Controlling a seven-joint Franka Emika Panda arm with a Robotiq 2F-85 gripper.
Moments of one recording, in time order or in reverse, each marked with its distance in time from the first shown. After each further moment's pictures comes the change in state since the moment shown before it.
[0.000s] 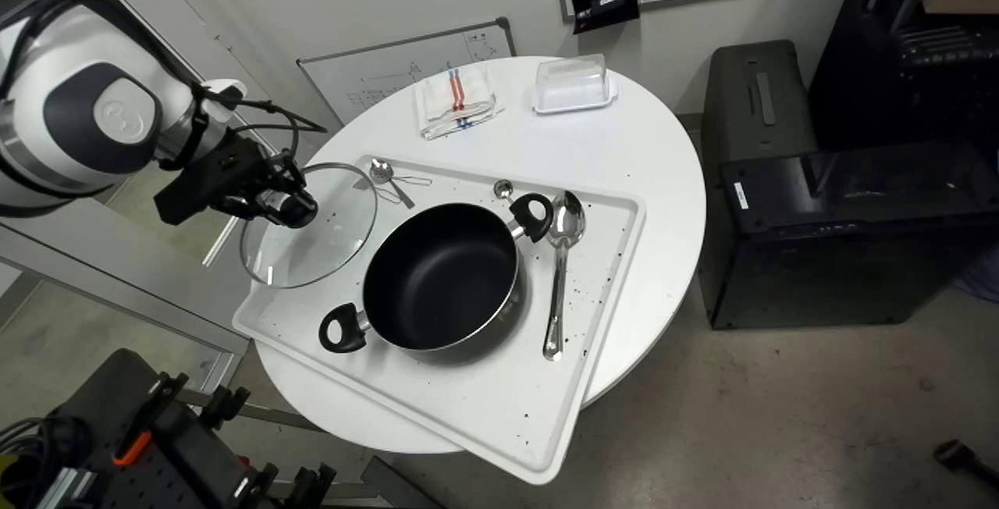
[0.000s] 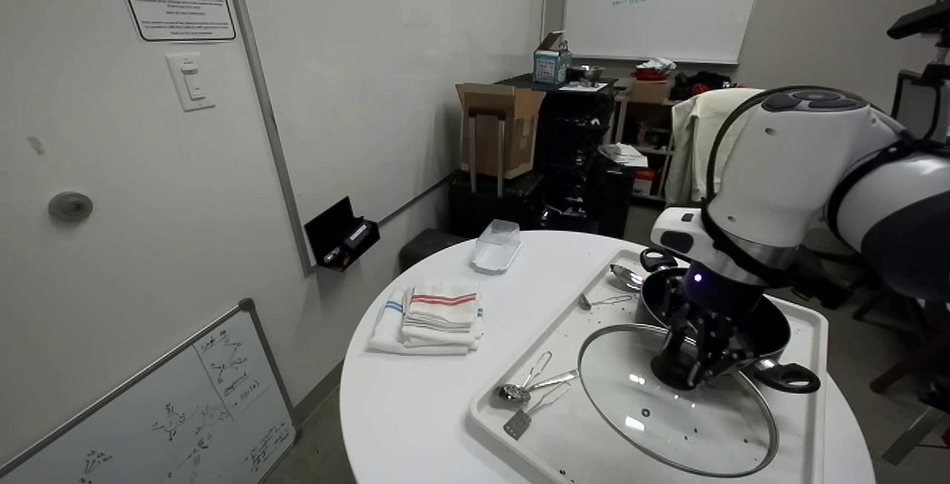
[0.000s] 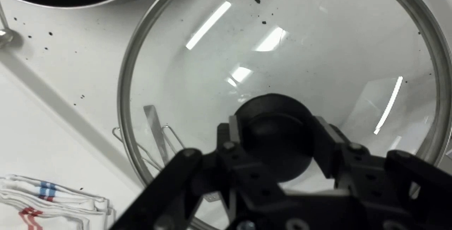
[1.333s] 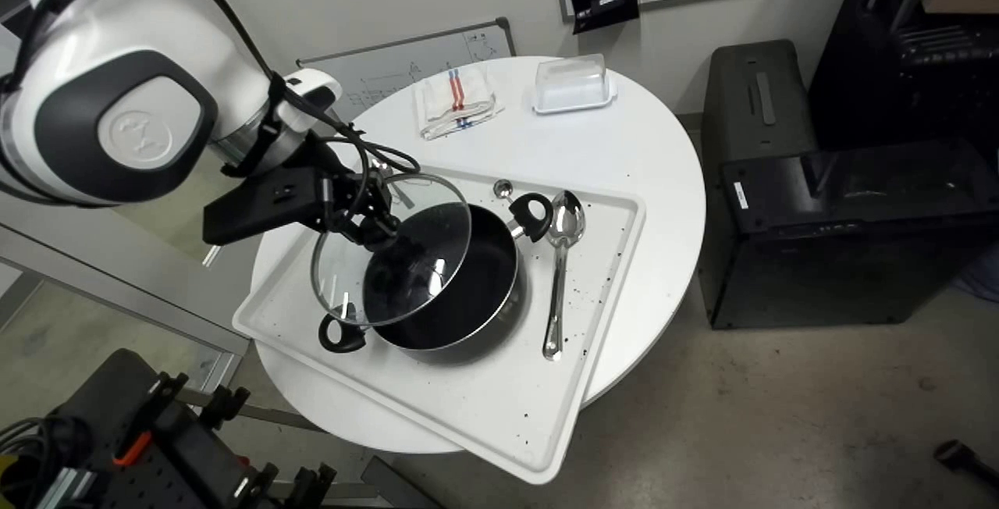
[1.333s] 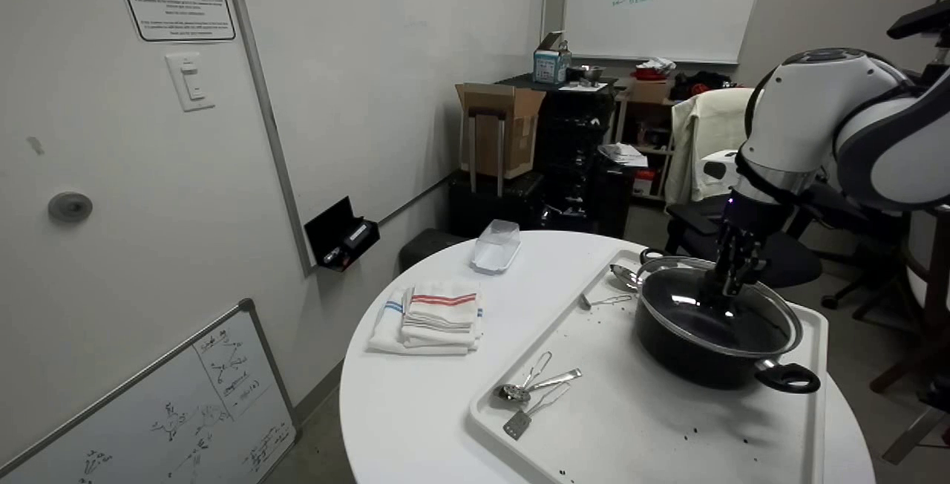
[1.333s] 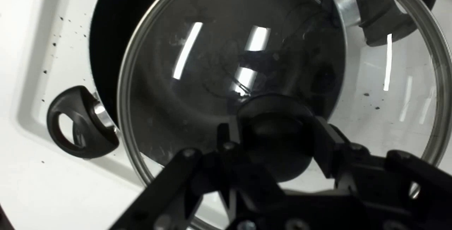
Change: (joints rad) arm -0.214 -0.096 -0.140 -0.051 0.086 -0.060 -0.031
